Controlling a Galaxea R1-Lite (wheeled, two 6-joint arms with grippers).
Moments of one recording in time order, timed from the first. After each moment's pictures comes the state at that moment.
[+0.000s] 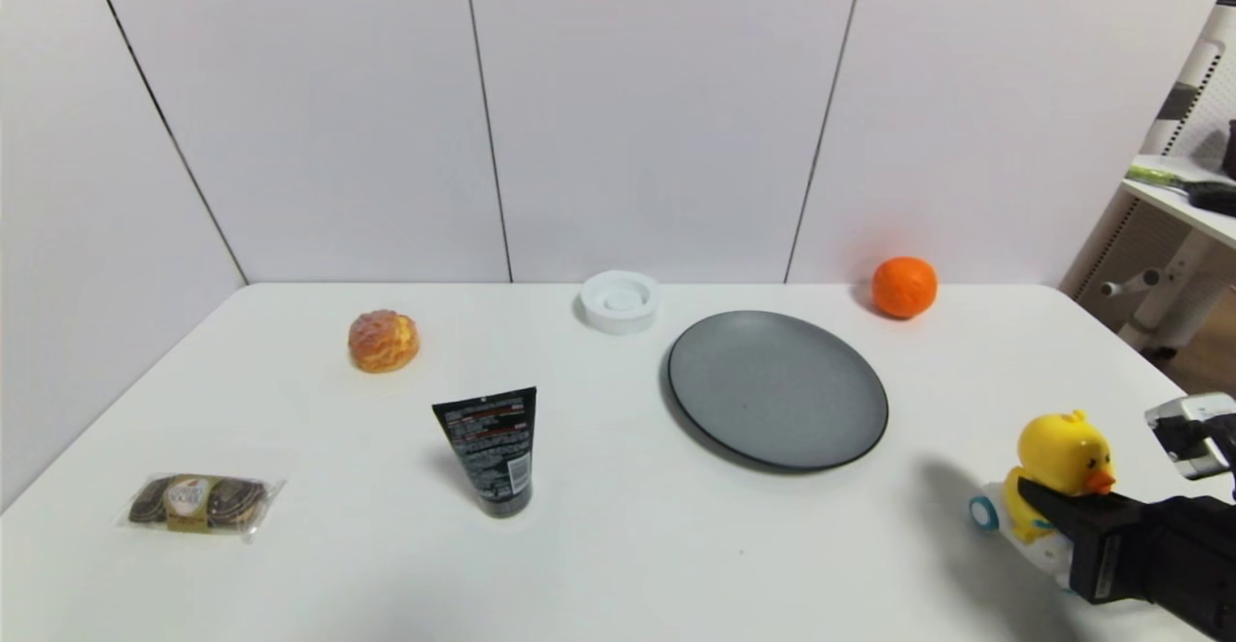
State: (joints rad) left arm 0.00 0.00 0.00 0.00 0.00 -0.01; right arm 0.11 1.31 -0.07 -0.85 -0.01 0.00
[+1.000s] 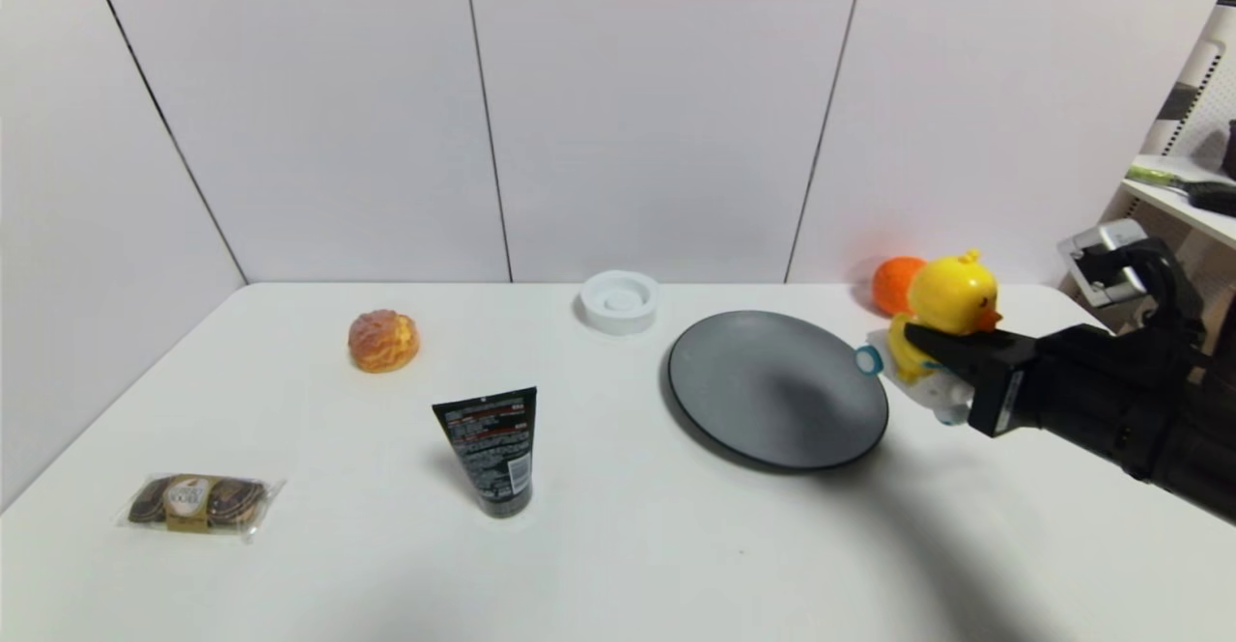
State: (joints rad) left arm 0.00 0.00 0.00 0.00 0.00 -0.01; right arm 0.27 1.46 -0.47 -0.84 0.13 0.01
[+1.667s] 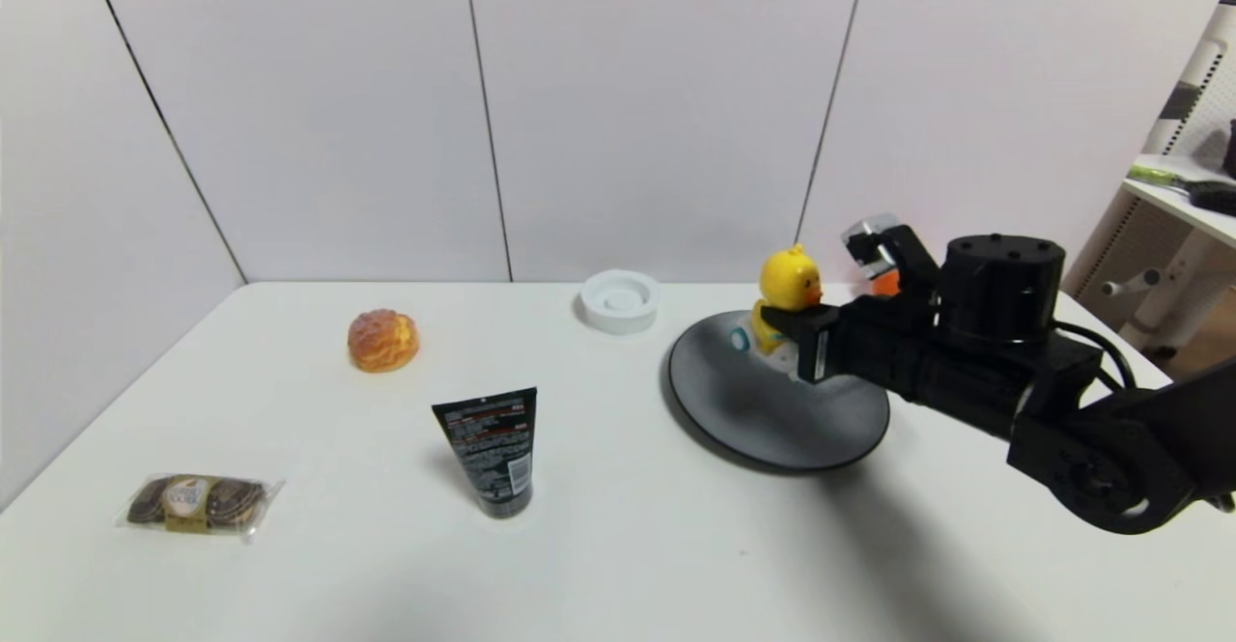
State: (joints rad) left arm 0.00 0.00 0.00 0.00 0.00 -0.01; right arm 0.38 1.88 -0.75 -0.95 0.15 0.01
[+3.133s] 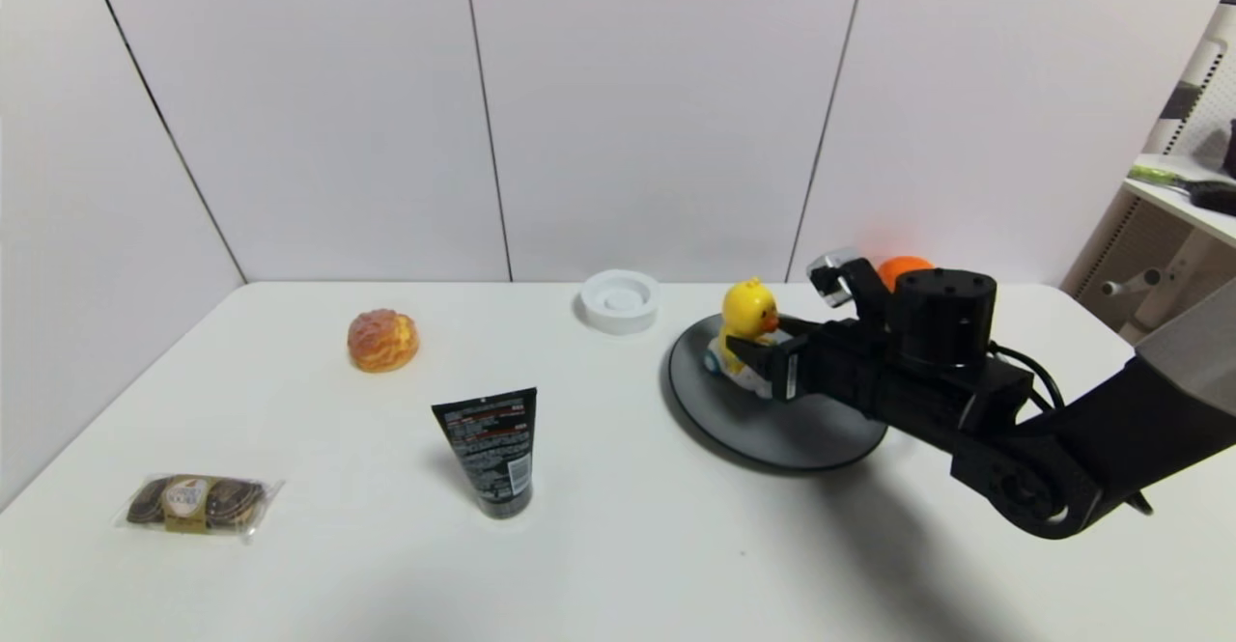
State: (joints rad) left arm 0.00 0.00 0.00 0.00 0.00 -0.01; right arm 0.37 1.99 -0.75 -1.03 0.14 0.01
